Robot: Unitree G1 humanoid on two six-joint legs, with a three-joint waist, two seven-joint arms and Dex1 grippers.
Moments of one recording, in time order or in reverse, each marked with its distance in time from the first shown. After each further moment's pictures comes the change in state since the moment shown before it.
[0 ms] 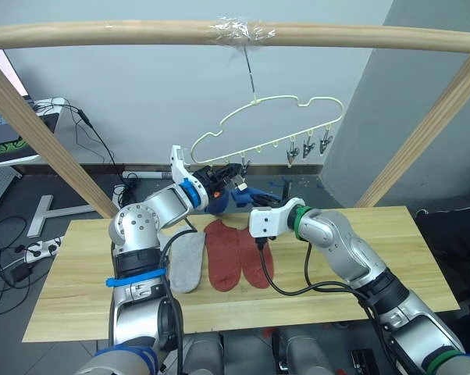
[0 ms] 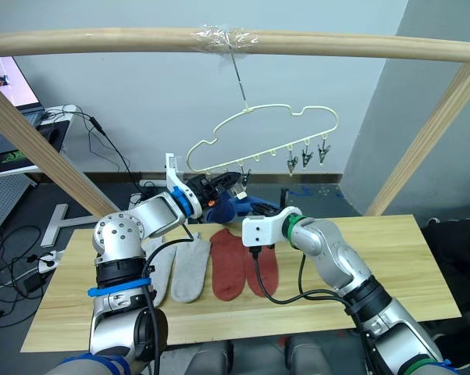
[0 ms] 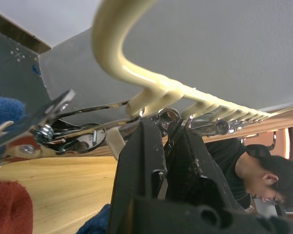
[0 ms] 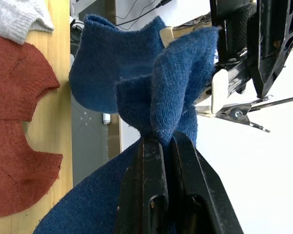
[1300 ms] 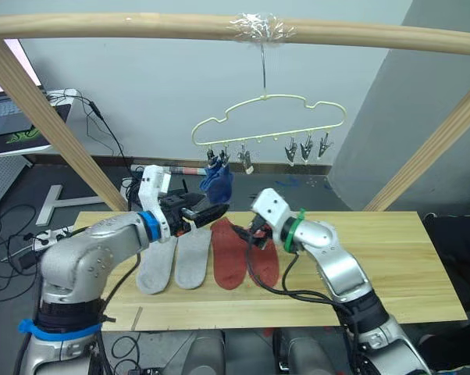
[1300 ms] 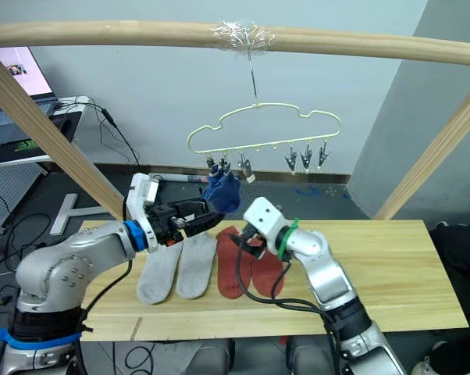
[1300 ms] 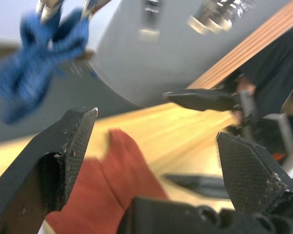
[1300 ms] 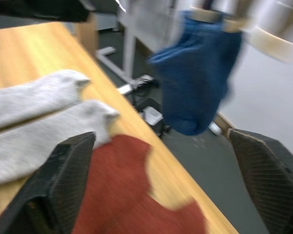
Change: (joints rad) left arm 0.367 0.391 -0.327 -0.427 0.232 -0.333 -0.333; right arm 0.182 0.198 -0.244 -0.181 0.534 0.477 0.104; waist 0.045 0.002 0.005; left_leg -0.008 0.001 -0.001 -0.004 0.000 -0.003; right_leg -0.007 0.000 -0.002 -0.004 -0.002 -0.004
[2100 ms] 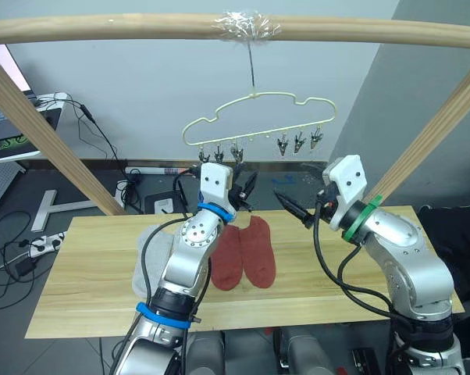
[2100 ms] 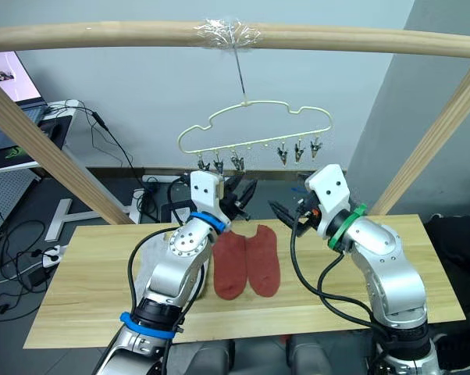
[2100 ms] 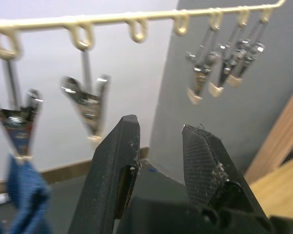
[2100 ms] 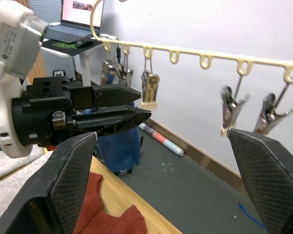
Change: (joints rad) left arm -0.106 -0.402 -0.214 0.357 0.611 -0.647 0.291; right arm 0.013 -0.146 -0.241 -0.417 0.324 0.284 -0.059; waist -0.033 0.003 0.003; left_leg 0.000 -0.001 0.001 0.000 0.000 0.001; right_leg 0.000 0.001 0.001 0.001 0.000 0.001
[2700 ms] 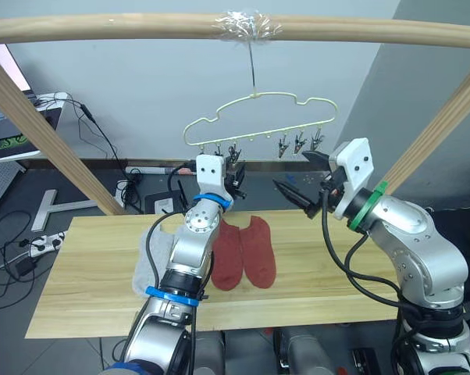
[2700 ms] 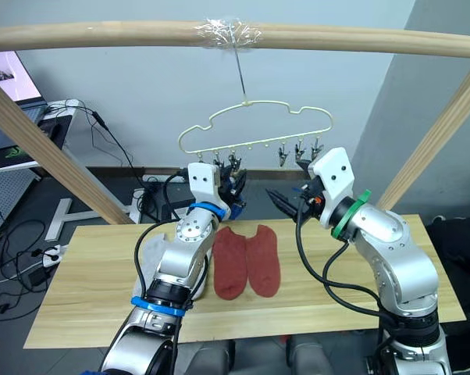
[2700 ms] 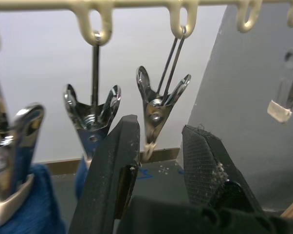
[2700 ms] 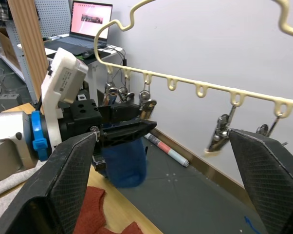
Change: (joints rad) left arm -0.143 -0.066 0.073 0.257 0.035 -0.055 0.100; right arm -0.072 -0.063 -0.021 0.000 0.127 0.041 -0.043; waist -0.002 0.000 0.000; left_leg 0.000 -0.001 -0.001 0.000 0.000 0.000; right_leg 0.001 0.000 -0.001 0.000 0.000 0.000
